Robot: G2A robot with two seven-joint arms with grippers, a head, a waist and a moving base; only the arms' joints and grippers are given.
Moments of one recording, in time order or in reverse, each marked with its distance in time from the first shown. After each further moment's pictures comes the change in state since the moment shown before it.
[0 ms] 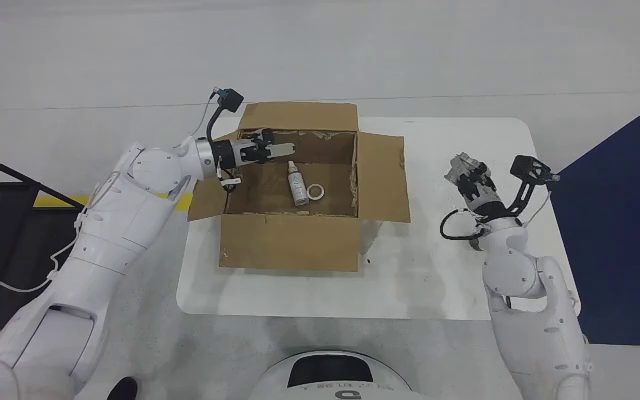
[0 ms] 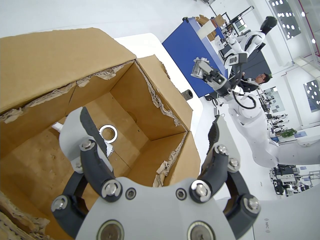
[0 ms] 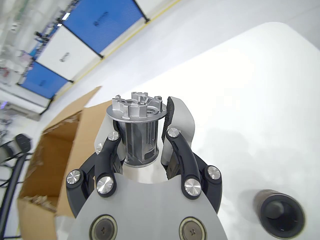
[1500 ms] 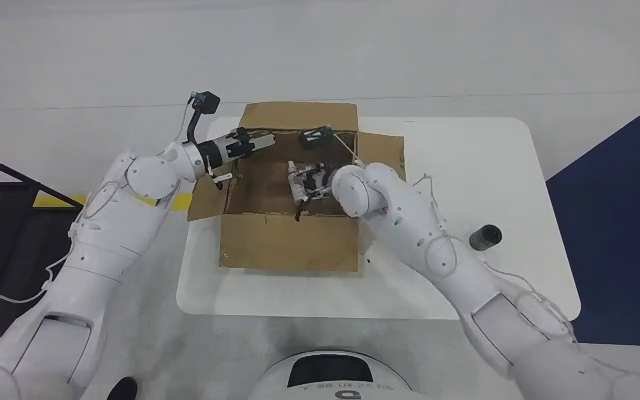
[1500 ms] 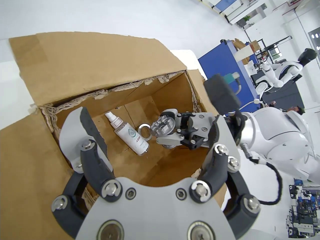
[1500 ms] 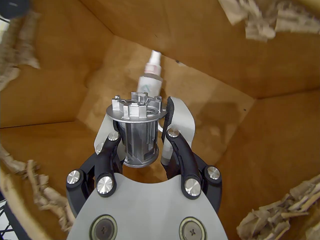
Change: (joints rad) left arm 0.055 0.012 -0.066 0.025 0.155 0.135 0.138; right arm 0.928 -0.201 -0.950 0.768 -0.152 0.203 0.547
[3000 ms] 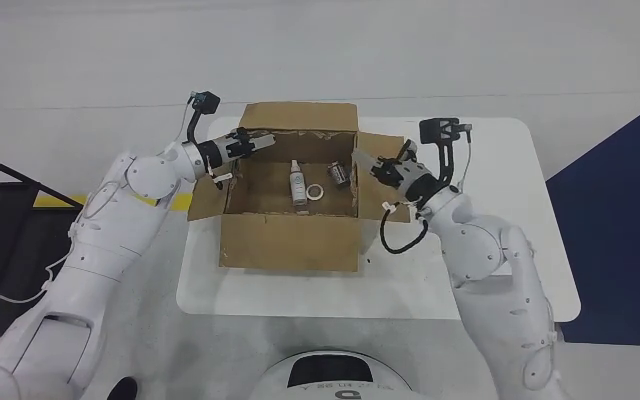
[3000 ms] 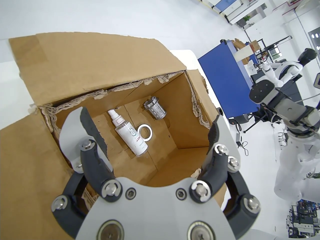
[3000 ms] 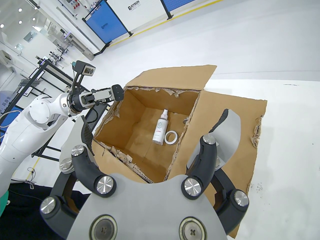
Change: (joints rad) left arm 0.000 0.000 0.000 0.000 0.000 0.000 0.000; right arm -0.668 0.128 0.677 -0.883 0.021 -0.207 -0.175
